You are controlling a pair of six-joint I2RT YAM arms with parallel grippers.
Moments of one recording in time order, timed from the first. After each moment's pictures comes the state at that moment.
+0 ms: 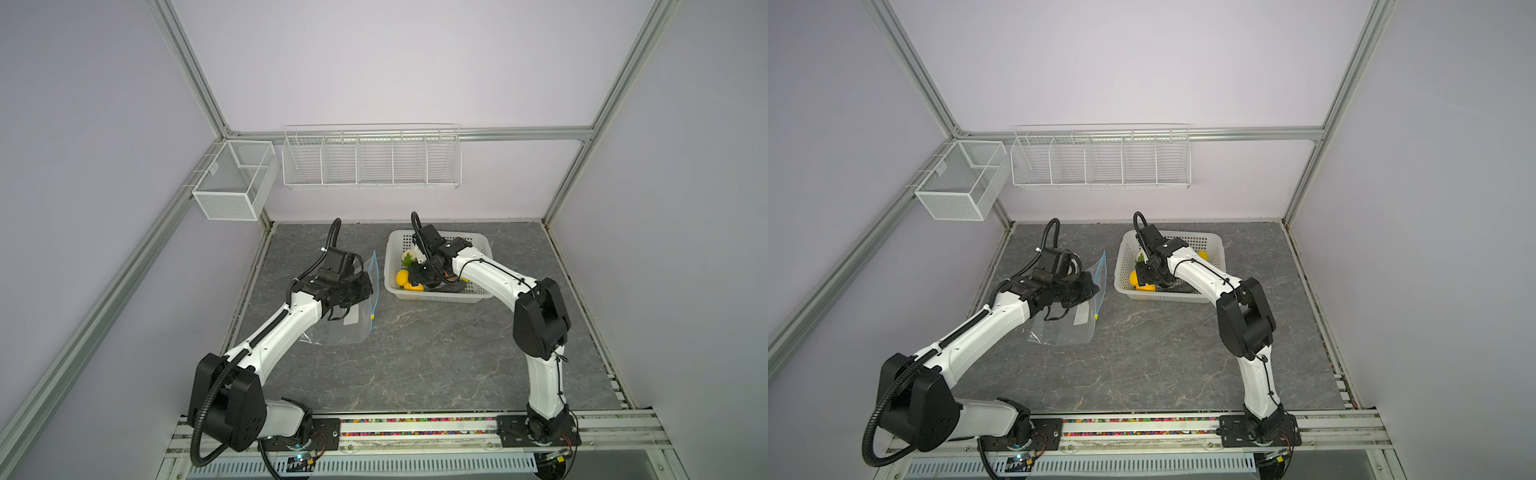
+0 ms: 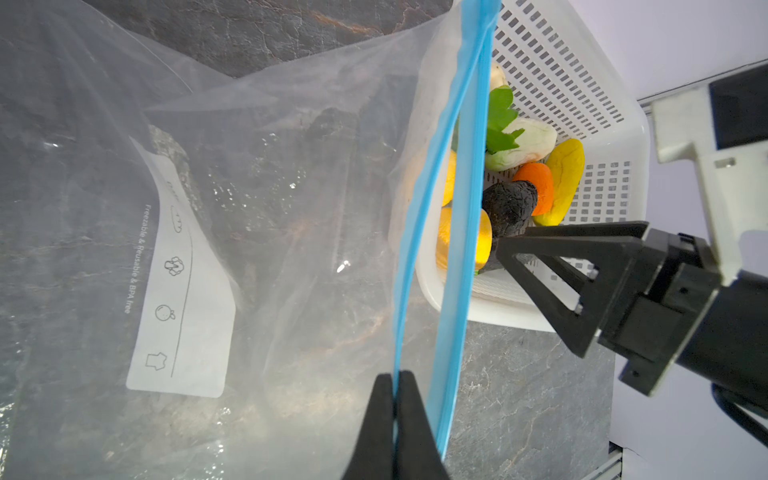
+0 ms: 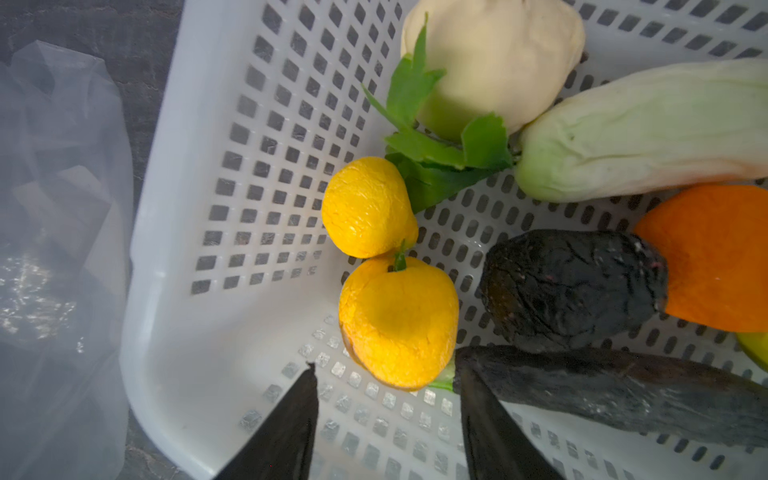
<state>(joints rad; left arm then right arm) -0.45 1.37 1.05 -0.53 0.21 -0.74 0.64 2.07 1.77 -0.83 -0.06 0.37</state>
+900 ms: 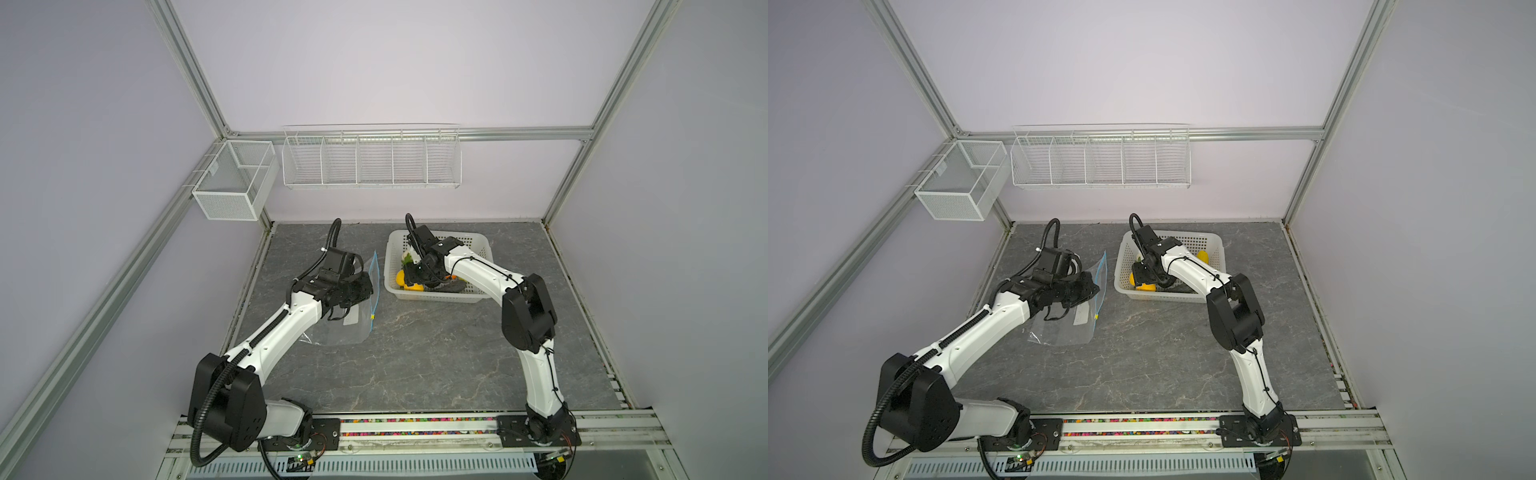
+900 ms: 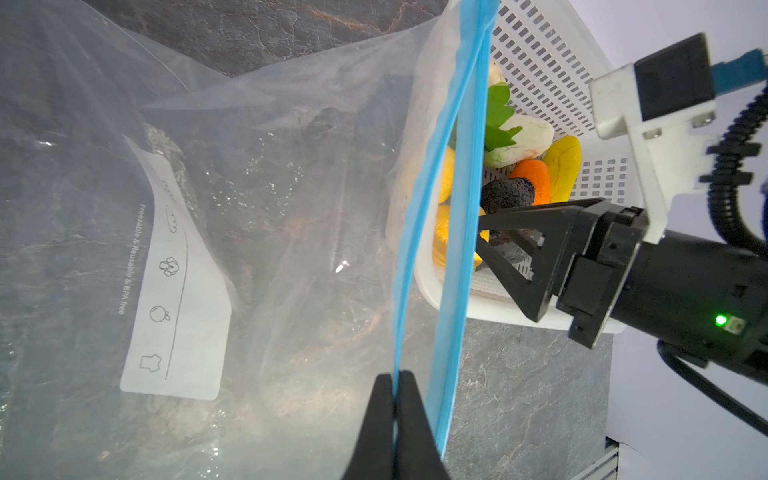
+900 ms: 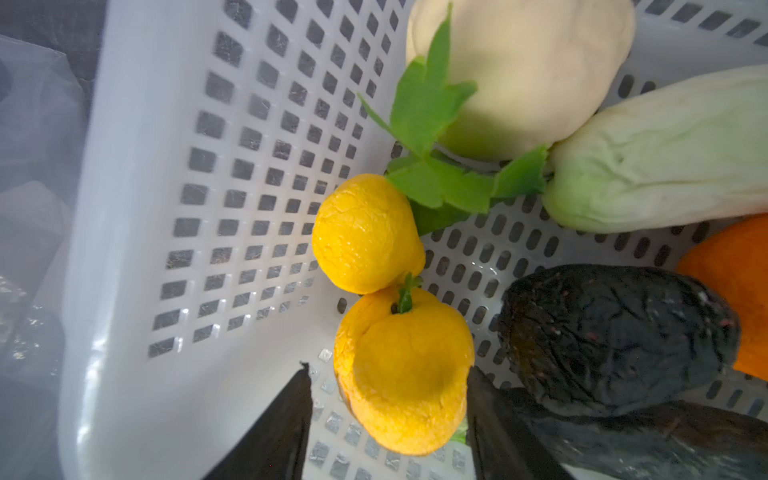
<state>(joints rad) -0.45 1.37 1.05 -0.53 0.22 -0.74 0.64 2.15 1.85 -0.85 -0.06 0.37</state>
